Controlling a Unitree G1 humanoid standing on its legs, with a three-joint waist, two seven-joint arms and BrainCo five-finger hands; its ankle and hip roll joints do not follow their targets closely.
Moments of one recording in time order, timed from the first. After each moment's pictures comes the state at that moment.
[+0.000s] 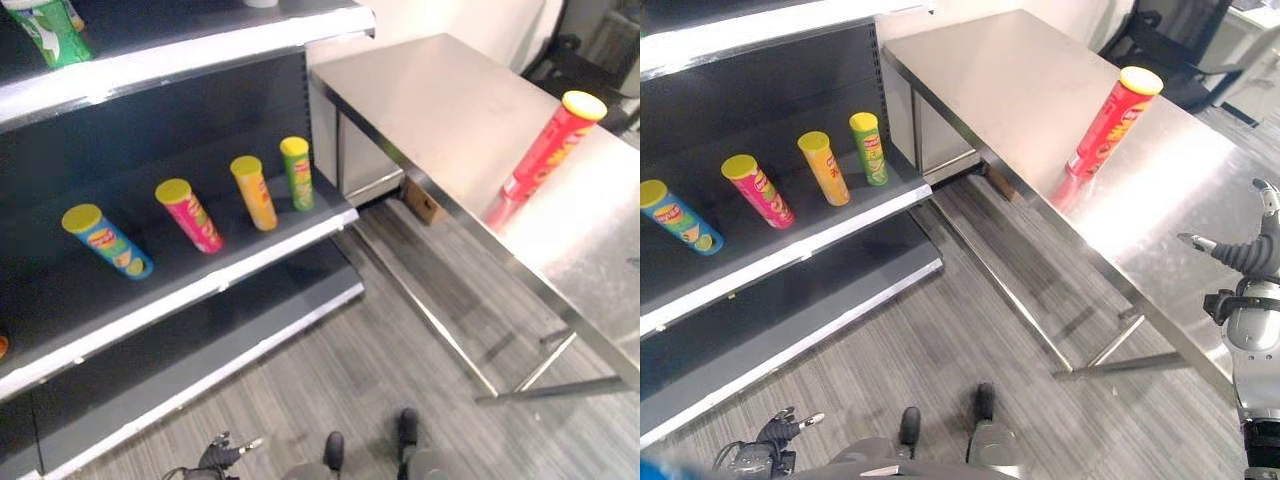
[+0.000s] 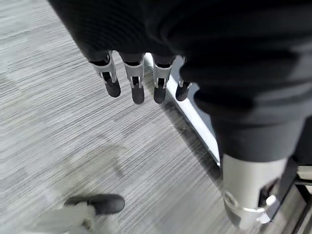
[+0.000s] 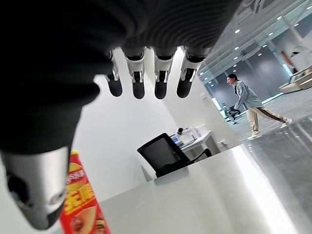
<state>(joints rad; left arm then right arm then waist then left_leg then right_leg) 0.08 0.33 -0.03 1.05 -0.15 -0.06 0.06 0.04 -0.84 -0.35 0.18 -0.12 -0.05 -0.33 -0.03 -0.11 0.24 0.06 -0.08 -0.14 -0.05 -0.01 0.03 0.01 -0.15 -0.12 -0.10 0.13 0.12</state>
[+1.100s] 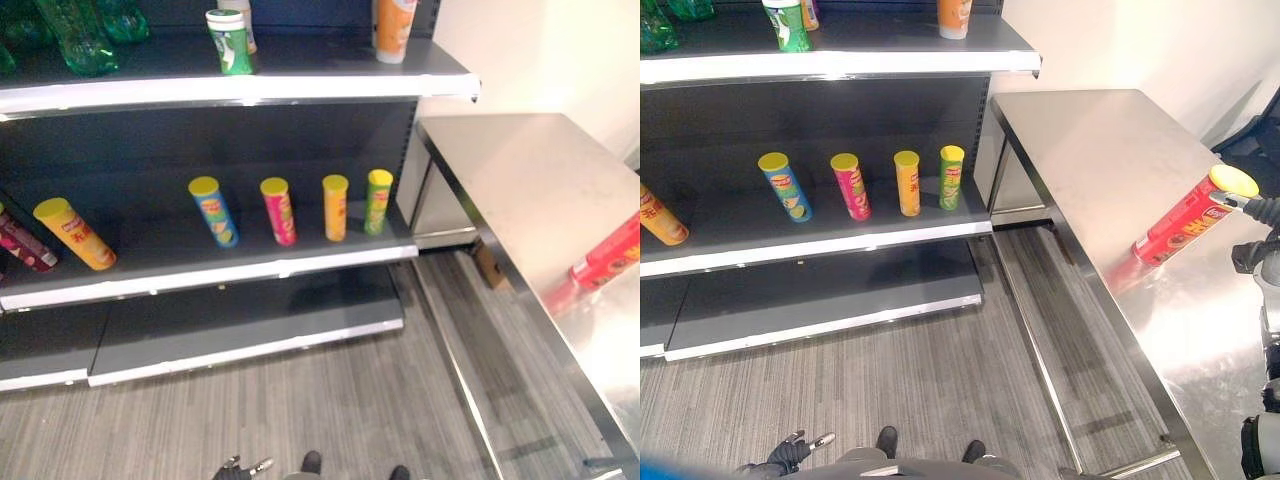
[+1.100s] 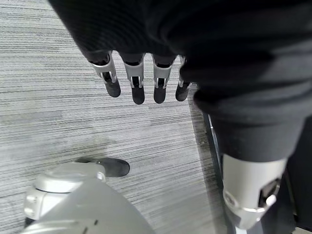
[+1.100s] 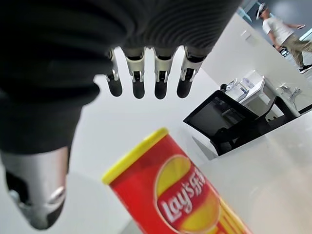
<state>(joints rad) 0.11 0.29 -0.07 1.11 -0.19 -0.06 0.06 -0.44 -1.07 -0.02 0.76 0.18 -0.07 -0.22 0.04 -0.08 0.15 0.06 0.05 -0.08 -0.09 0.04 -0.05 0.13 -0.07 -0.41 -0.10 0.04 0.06</state>
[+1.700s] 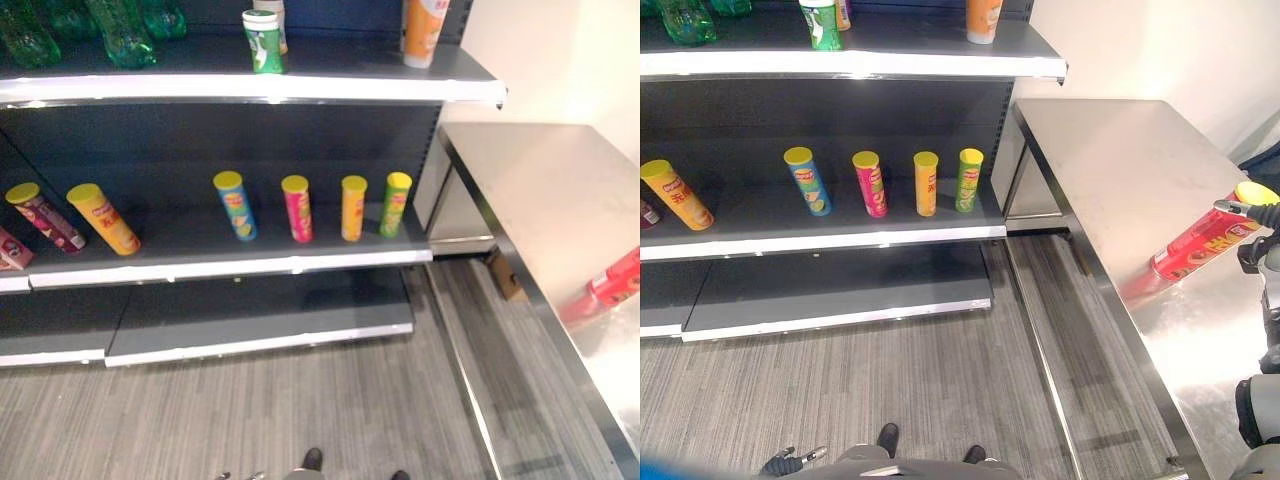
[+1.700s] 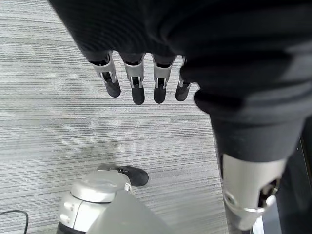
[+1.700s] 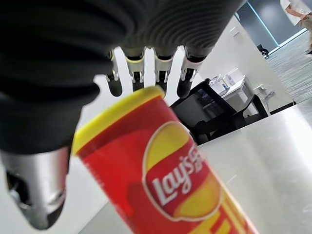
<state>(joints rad) 0.11 0.30 -0.07 1.20 -0.20 -0.06 0.08 -0.62 -1.08 0.12 1.00 0.18 -0.03 -0.19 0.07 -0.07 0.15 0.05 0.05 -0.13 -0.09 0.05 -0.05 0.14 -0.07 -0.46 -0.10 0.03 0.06</state>
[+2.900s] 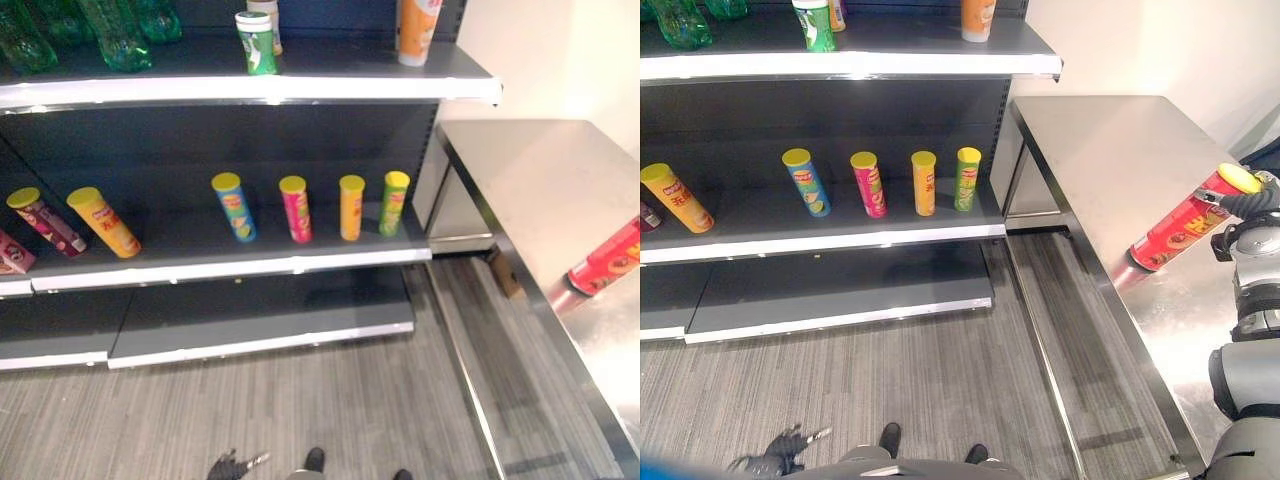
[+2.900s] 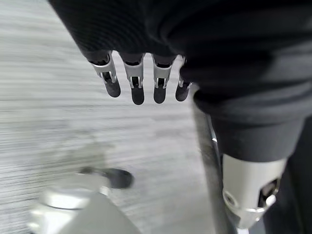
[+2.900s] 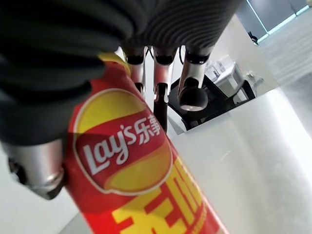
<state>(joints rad) 0.09 0.32 -0.09 1.16 -0.26 -0.06 0.09 -0.67 -1.01 0.20 0.93 0.16 0.01 -0.18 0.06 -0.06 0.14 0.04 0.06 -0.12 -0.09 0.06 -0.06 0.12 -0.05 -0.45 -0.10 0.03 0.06</state>
